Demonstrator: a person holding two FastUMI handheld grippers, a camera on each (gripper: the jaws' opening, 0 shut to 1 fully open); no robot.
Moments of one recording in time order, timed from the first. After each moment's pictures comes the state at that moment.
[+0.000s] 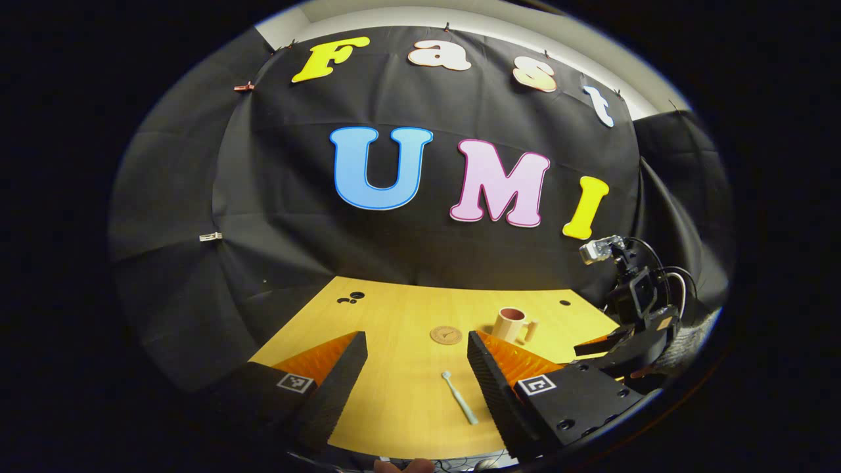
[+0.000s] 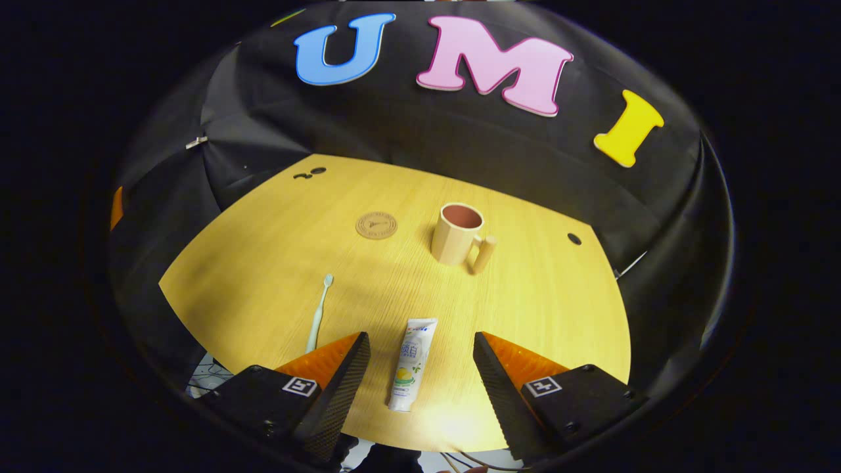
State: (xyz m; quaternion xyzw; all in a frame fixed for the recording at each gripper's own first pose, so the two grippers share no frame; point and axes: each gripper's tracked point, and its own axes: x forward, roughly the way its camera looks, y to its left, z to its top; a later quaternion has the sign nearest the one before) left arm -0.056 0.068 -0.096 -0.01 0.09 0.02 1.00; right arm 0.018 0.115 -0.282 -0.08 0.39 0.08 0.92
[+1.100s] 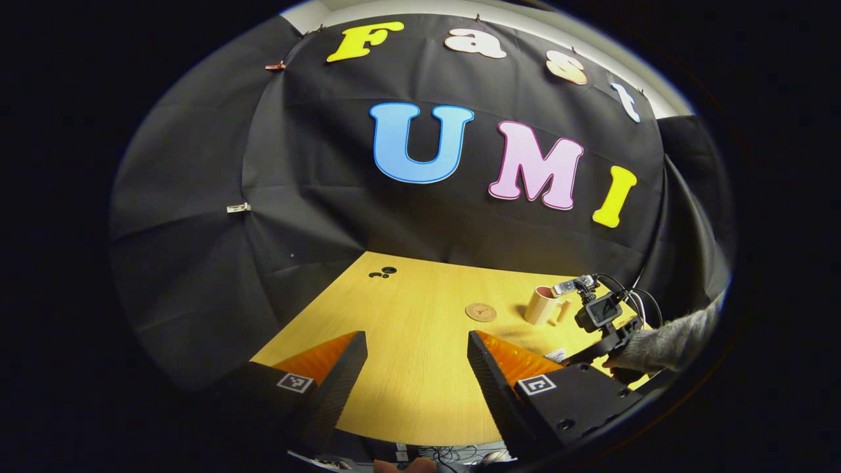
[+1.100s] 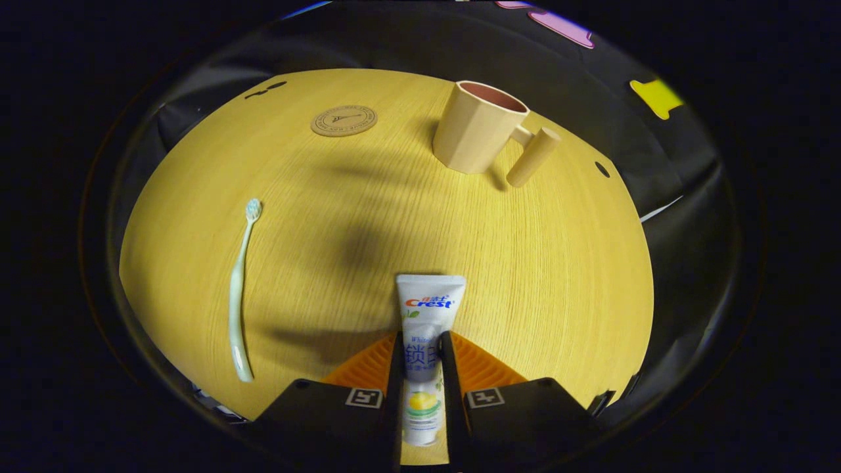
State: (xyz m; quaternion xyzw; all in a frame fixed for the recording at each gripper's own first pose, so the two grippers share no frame) left arm -0.064 0.121 -0.142 -0.04 0.12 0.06 0.99; right arm 0.035 0.107 -0.407 -0.11 0.55 0.03 0.83
